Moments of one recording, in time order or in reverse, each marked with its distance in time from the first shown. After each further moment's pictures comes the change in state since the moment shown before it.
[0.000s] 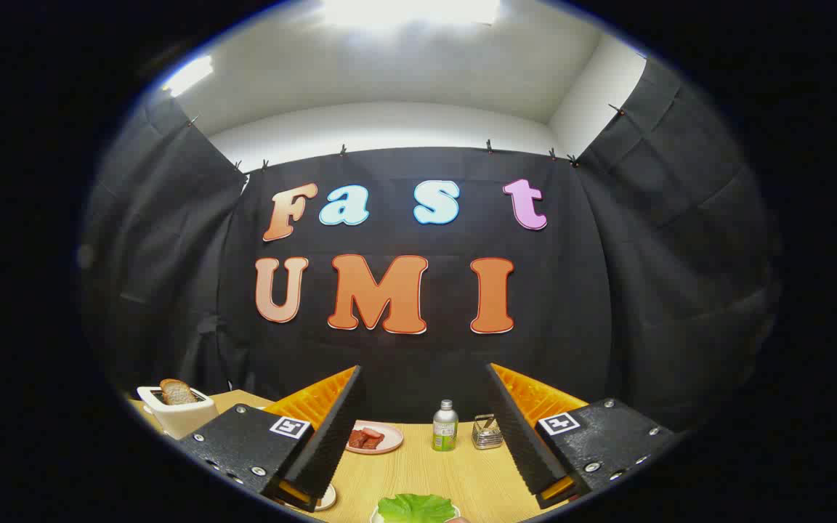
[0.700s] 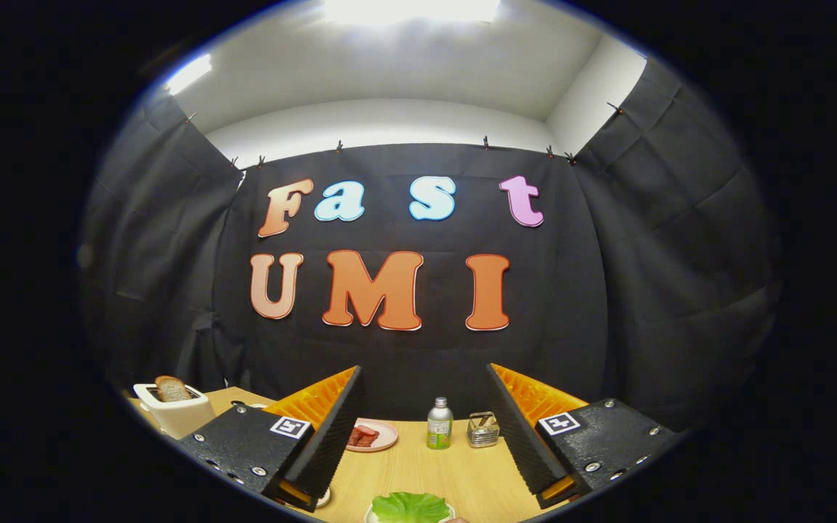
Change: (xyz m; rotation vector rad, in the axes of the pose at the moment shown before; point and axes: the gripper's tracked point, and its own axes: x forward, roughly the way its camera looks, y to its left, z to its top) arm 0.003 -0.013 -0.002 -0.021 0.014 -0.026
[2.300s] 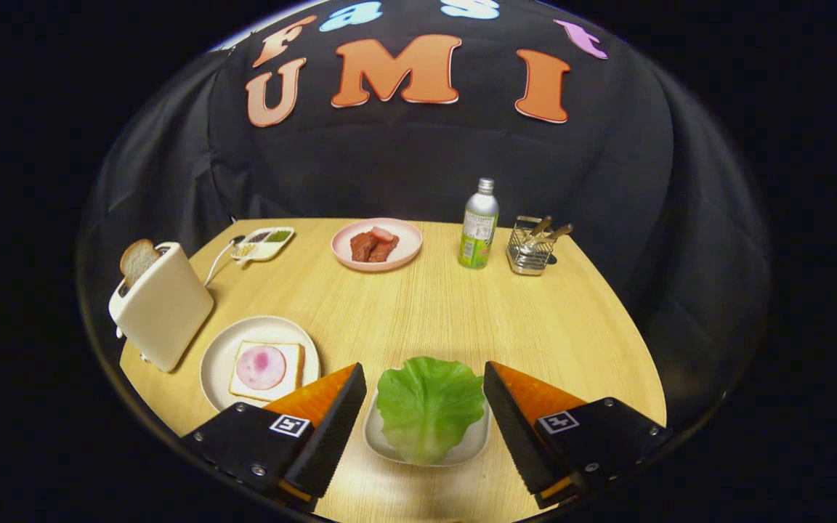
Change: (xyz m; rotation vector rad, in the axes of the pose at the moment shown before) arm -0.019 0.039 -0.255 -0.085 0.938 0.137
